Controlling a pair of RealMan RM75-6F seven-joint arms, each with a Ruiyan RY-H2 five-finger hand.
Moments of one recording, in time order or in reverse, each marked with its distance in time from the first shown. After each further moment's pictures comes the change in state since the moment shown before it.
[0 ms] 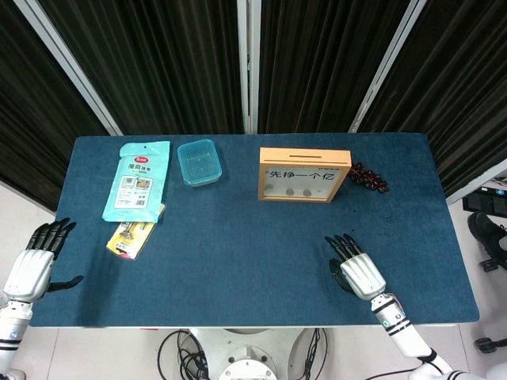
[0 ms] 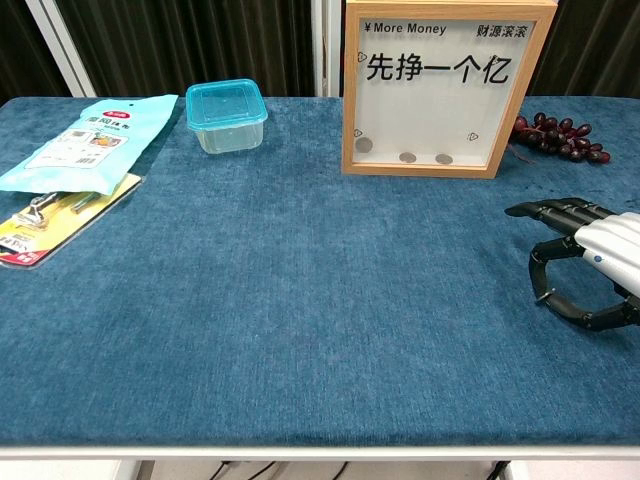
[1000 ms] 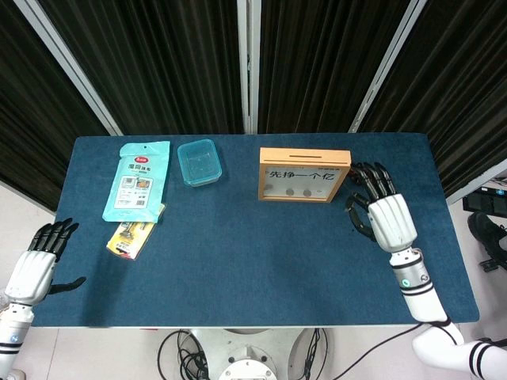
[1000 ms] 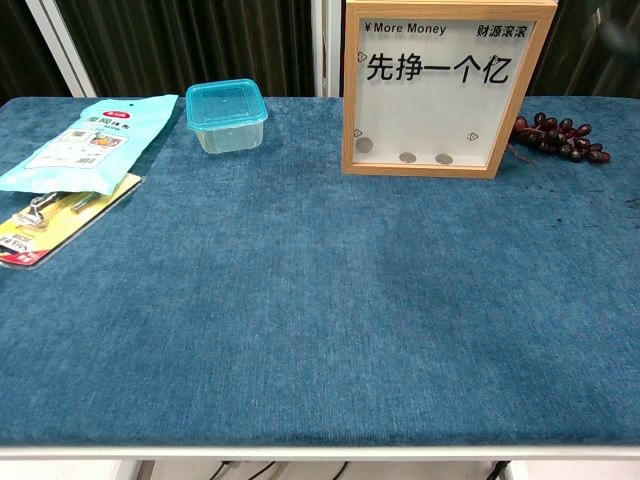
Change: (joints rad) left arm 0.008 0.022 0.005 -0.055 0.027 0.035 0.019; right arm 0.125 0.306 0.328 -0.469 0.128 0.075 -0.116
